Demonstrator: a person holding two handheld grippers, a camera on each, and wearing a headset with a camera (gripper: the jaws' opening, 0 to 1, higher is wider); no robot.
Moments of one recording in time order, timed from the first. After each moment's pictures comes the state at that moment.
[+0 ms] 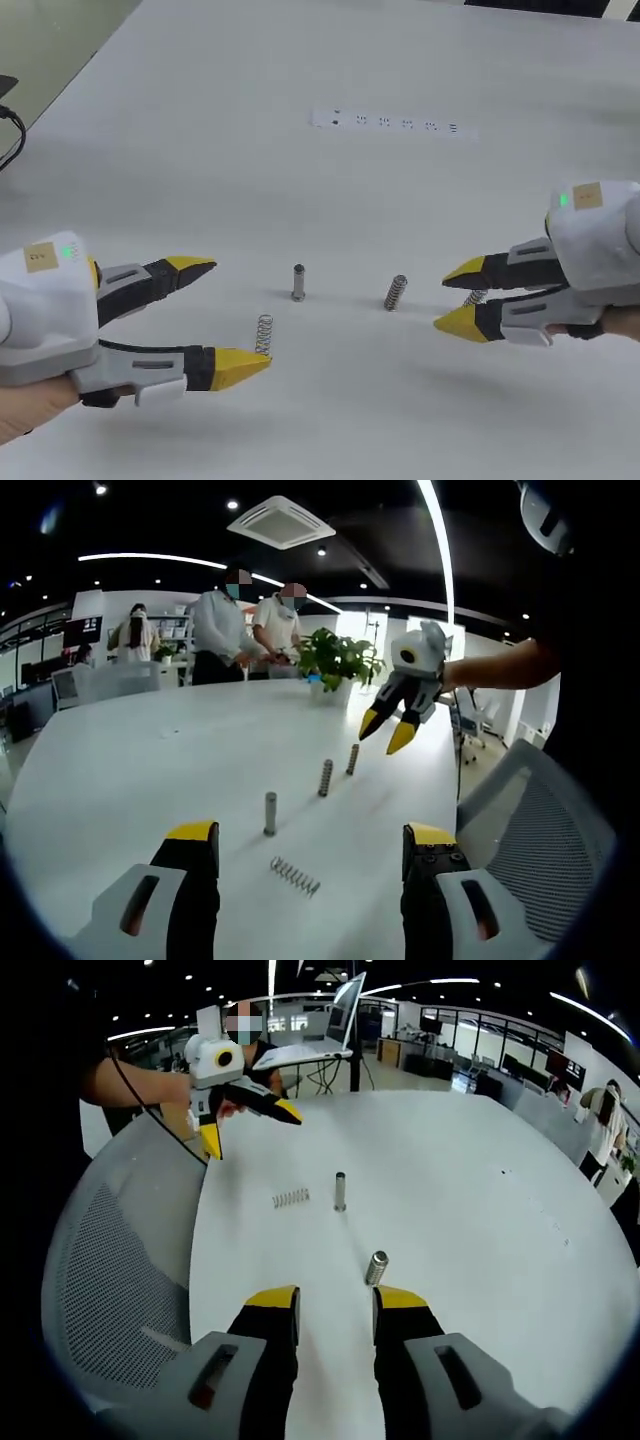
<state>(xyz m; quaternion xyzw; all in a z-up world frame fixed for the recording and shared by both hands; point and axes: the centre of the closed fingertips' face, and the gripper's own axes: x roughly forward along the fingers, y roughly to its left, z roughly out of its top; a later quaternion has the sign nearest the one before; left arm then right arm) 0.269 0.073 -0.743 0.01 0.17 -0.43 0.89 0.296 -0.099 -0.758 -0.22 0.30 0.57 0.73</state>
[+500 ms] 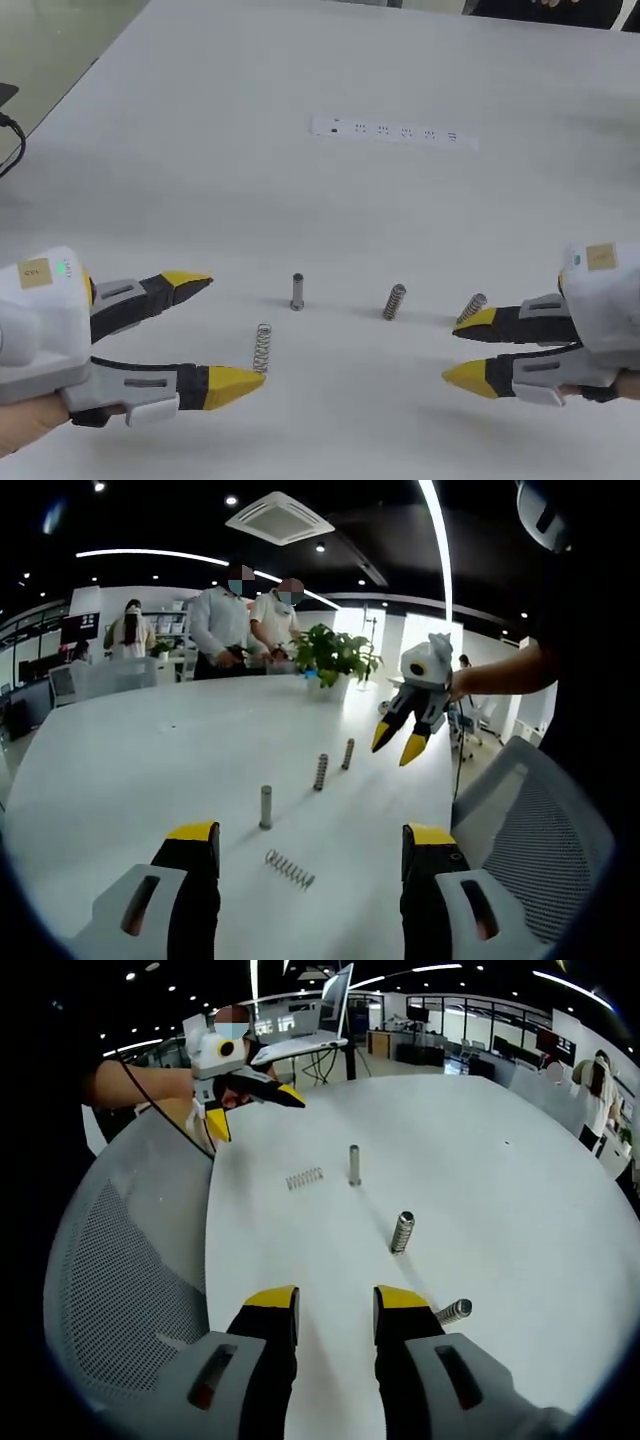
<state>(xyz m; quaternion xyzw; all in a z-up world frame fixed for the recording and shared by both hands) 0.263 0.074 -0.745 0.02 0.18 -0.44 0.88 0.272 -0.109 -0.779 -0.20 0.33 0.56 0.73</state>
